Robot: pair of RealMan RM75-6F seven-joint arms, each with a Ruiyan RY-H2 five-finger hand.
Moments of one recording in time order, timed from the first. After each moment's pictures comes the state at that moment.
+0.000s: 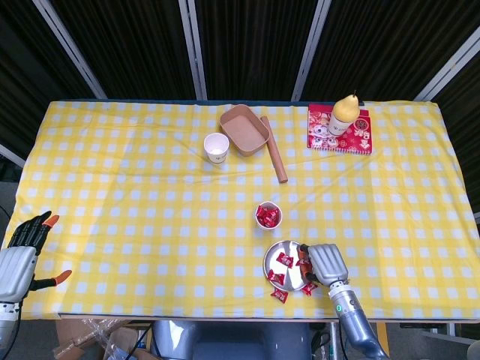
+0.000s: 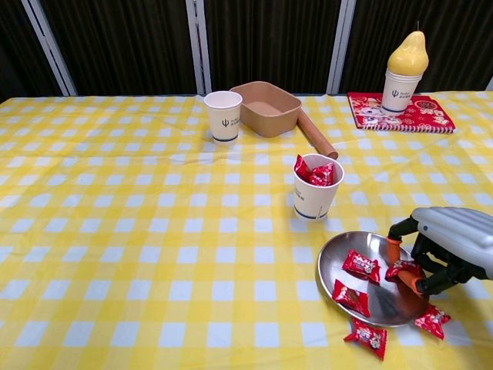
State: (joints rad) left arm -0.08 -1.10 0.00 -1.74 1.51 1.45 0.00; right arm 0.43 -1.60 0.00 -1.62 -1.09 1.18 -0.46
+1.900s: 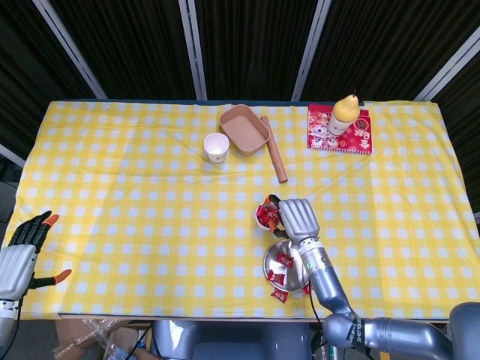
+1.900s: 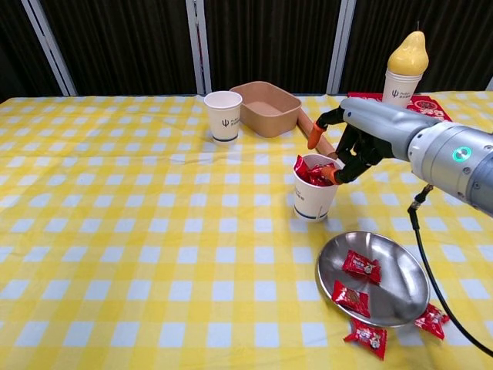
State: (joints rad) left arm -0.09 -1.08 0.00 -1.75 1.48 1.41 -0.02; right arm 0.68 -1.62 0.27 -1.71 -0.90 1.15 -0.54
